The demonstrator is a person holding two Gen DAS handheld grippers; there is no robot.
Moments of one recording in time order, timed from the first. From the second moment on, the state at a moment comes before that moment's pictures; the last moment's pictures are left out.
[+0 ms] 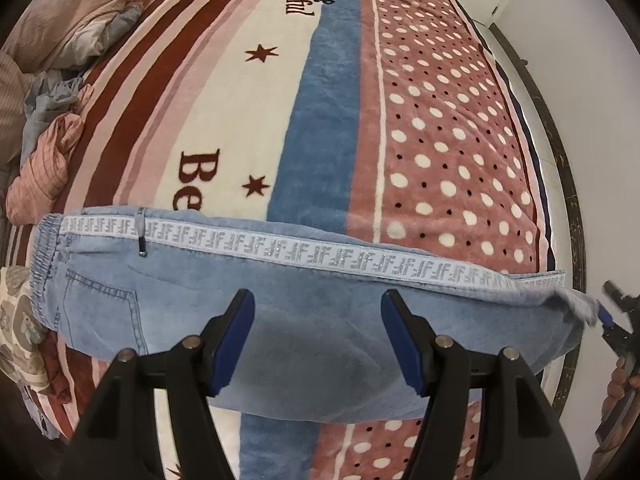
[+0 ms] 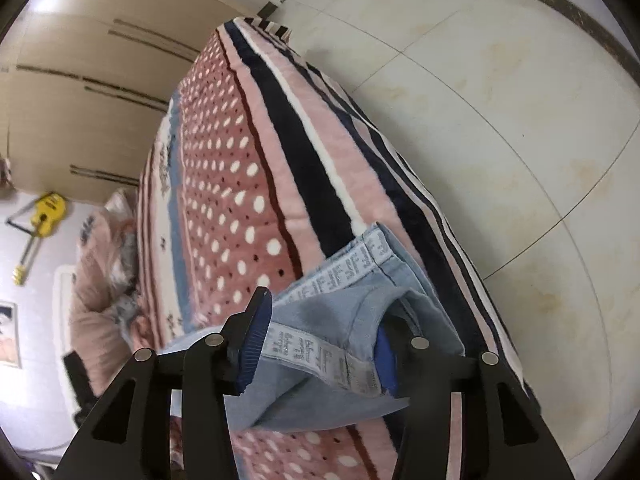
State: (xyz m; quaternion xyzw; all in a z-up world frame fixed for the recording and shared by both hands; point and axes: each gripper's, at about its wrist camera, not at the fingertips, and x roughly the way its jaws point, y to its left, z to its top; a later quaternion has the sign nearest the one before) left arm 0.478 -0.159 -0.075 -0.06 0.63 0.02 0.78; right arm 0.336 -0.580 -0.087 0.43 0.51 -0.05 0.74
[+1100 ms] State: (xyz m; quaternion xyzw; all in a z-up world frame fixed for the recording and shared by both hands) left arm 0.469 -0.109 -0.095 -0.09 0.63 0.05 0.77; right arm 0.382 -0.534 -0.098 0.28 0.56 -0.05 0.78
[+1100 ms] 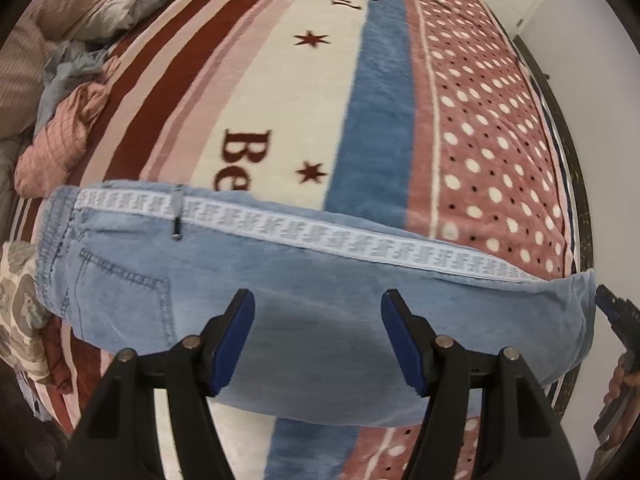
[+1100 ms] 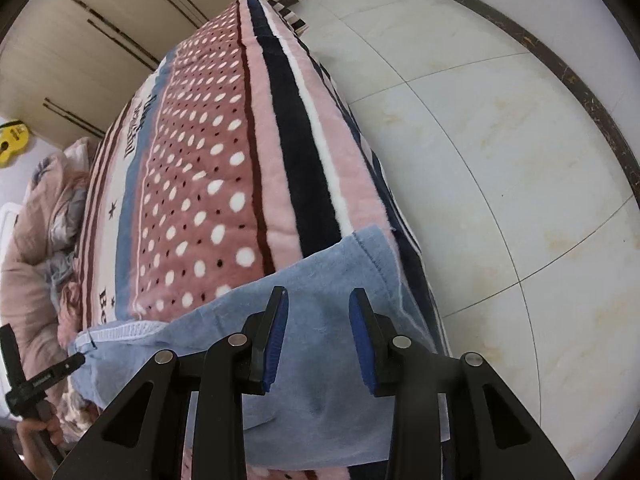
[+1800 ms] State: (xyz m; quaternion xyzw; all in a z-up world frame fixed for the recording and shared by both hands) left arm 0.372 0.098 -0.094 -0.21 0.59 0.13 0.77; right arm 0.378 -0.314 -0.046 0.10 0.55 0.00 0.83
